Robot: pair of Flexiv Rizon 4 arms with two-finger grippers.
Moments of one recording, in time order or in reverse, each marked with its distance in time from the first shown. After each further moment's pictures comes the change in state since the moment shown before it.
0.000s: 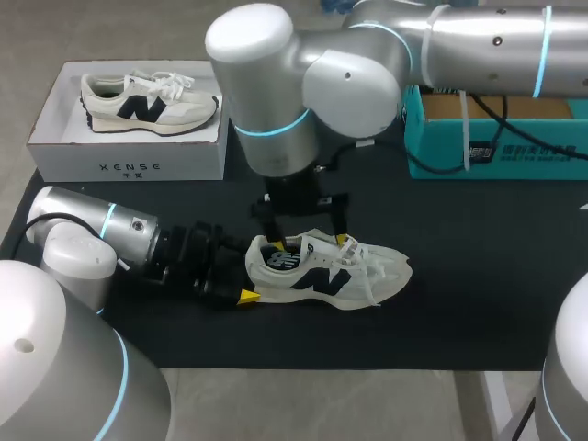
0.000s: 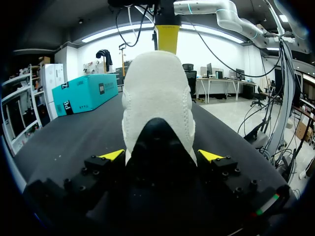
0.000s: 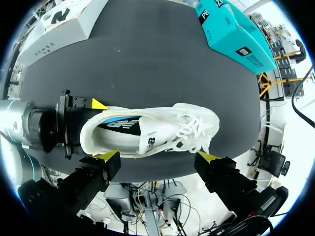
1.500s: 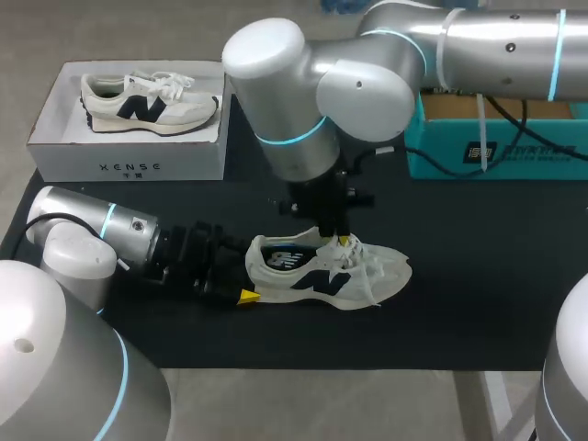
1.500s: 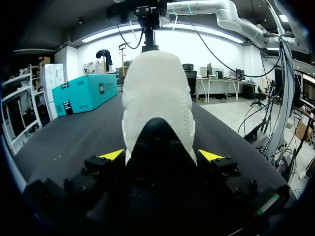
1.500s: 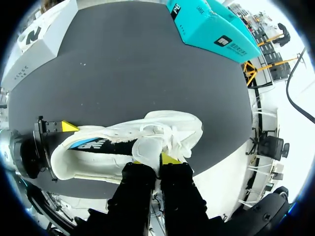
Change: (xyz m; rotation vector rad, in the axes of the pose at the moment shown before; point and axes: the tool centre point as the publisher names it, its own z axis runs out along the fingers) left arm 0.000 0.000 0.000 0.000 0.000 0.000; right arm -0.045 0.016 0.020 -0.028 -0.073 0.149
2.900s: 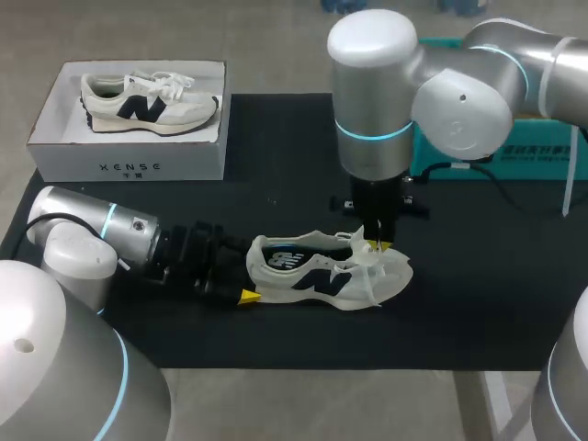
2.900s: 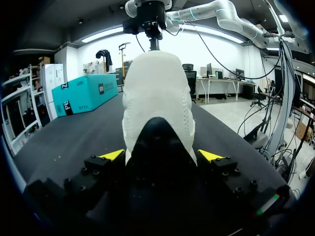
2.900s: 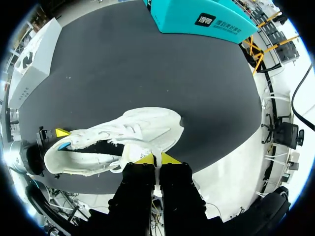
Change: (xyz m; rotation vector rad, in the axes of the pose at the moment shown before) left arm 0.000 -0.001 0.001 0.001 0.000 0.000; right arm -0.059 -0.002 0.016 0.053 0.164 0.105
